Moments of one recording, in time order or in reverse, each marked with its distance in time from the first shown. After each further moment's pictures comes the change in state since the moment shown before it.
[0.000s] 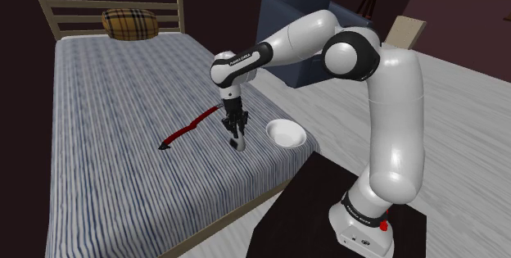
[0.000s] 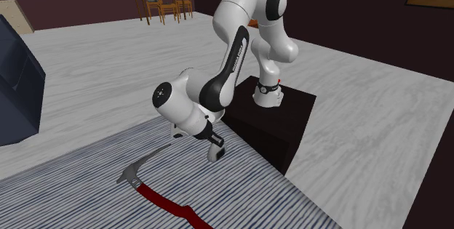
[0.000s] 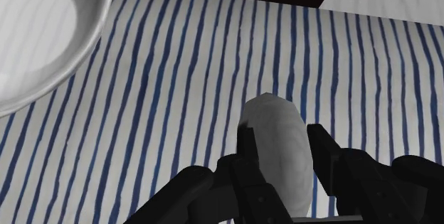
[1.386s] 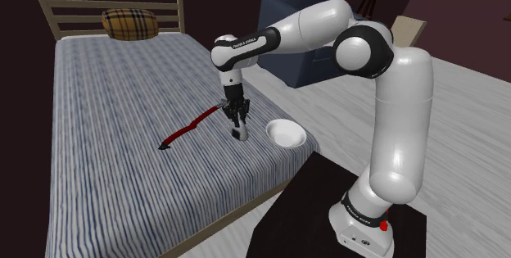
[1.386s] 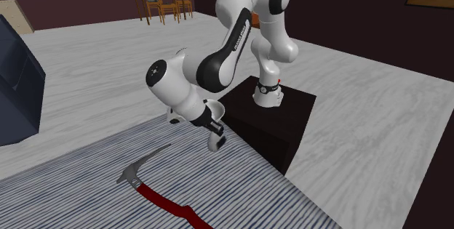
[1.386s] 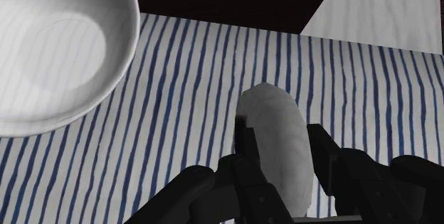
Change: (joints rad) arm -0.002 -0.080 0.000 0.046 -0.002 -0.125 0.014
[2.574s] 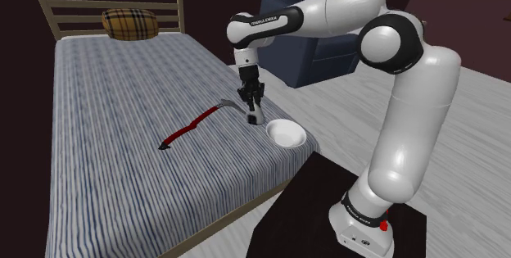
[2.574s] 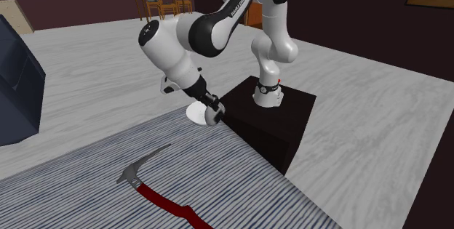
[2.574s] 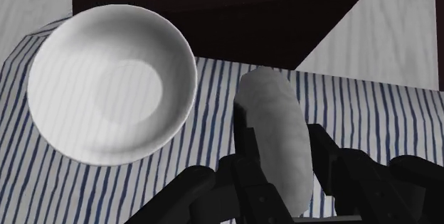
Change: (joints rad) arm -0.046 -0.168 -0.030 -0.037 -0.026 -0.138 -0.054
